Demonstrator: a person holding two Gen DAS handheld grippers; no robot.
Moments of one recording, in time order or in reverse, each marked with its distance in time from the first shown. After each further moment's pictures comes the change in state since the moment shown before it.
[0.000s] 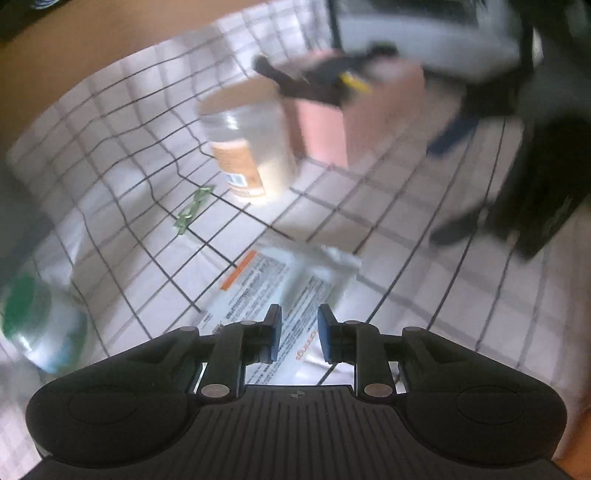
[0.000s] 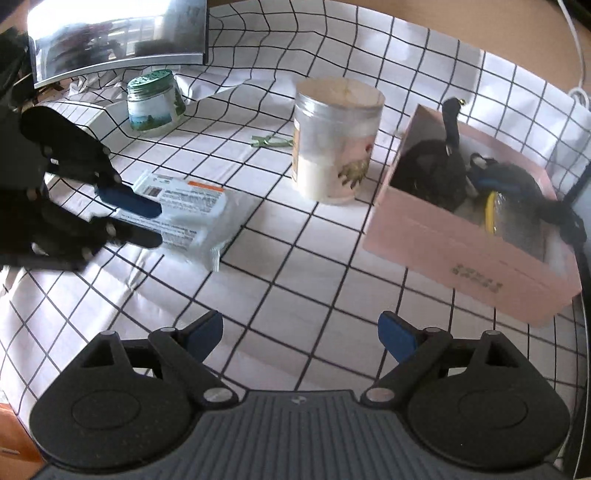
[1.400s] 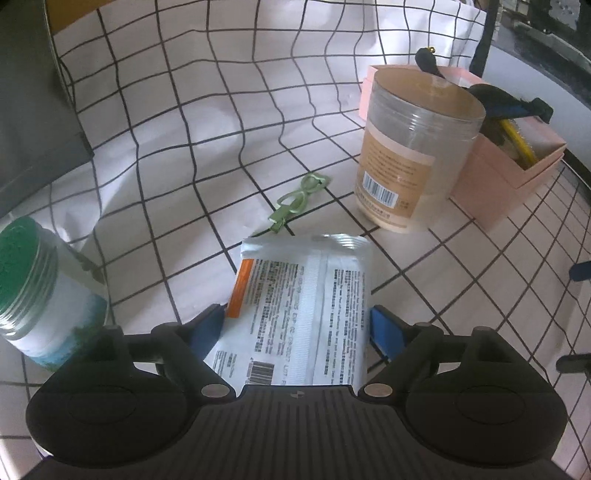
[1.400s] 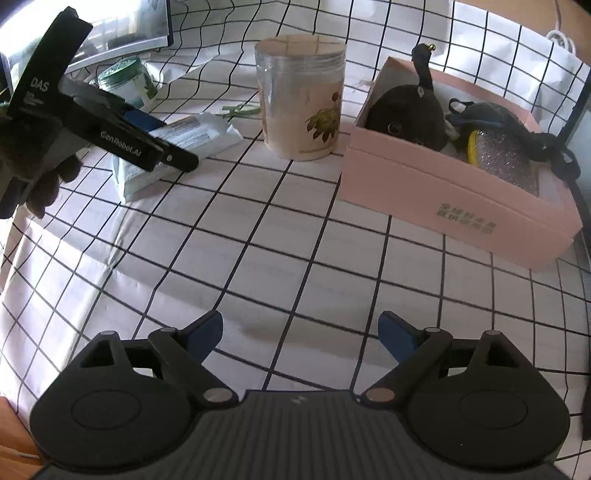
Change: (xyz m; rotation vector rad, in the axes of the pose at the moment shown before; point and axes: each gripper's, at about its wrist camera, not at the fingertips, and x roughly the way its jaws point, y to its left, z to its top) left arm 0.074 0.082 0.024 -0.415 0.065 0.025; right arm 0.008 -0.020 -0.015 0.093 0.069 0.008
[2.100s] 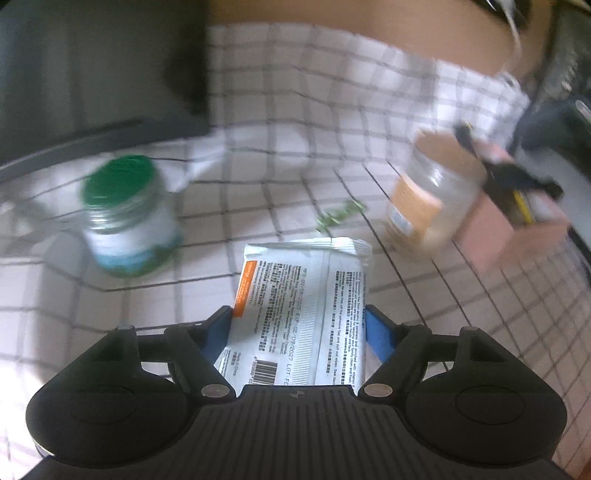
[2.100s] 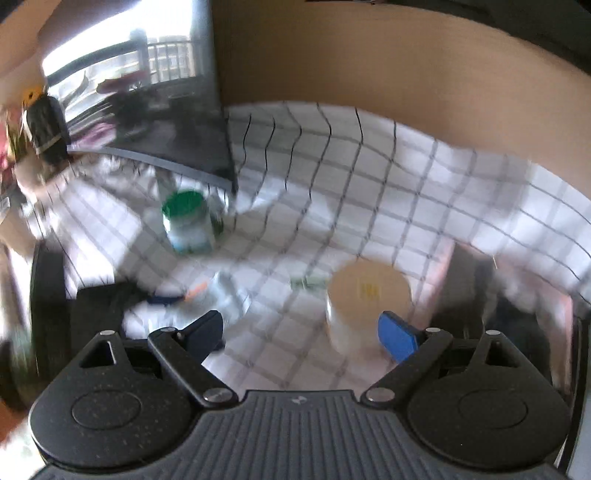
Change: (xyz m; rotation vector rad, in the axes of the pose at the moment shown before) left arm -0.077 0.011 -0.038 -0.300 -0.149 0.092; right arm -0.052 0.014 0.199 -0.086 -0.046 0.196
